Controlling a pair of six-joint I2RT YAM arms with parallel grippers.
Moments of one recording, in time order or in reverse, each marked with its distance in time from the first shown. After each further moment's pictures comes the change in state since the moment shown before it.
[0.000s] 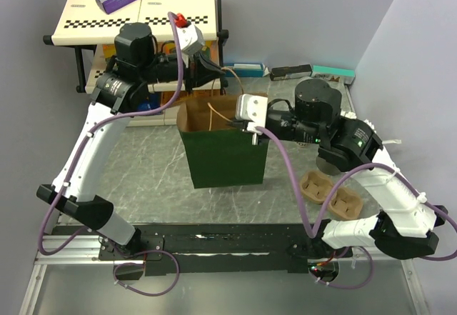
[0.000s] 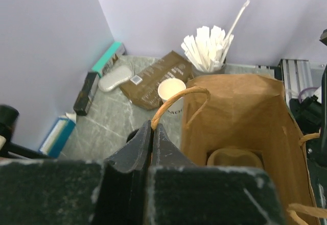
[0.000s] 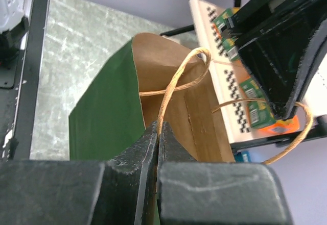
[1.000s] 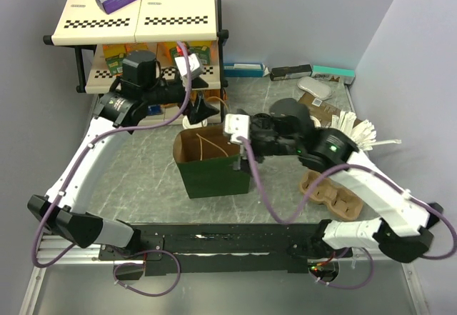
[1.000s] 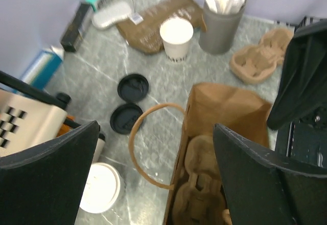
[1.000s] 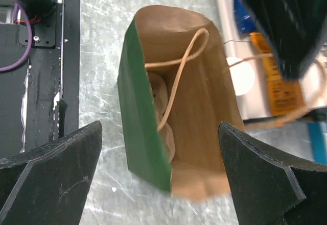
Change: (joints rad) left arm 0.032 -0.148 -0.354 -0.010 -0.098 0.062; right arm -0.006 -0.058 -0.286 -0.019 -0.011 0.105
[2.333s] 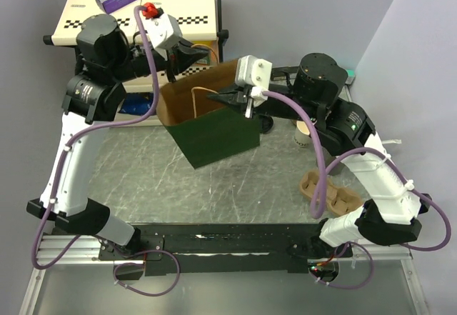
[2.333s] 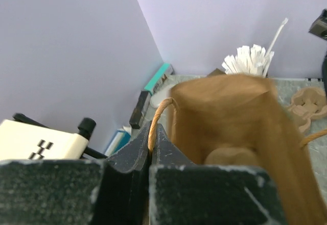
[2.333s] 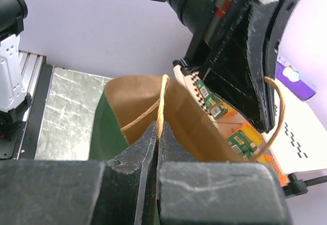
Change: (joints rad) left arm 0.010 0.099 0.507 -0.026 0.017 0.023; right arm -0.002 0.216 0.535 0.175 -0.093 0.044
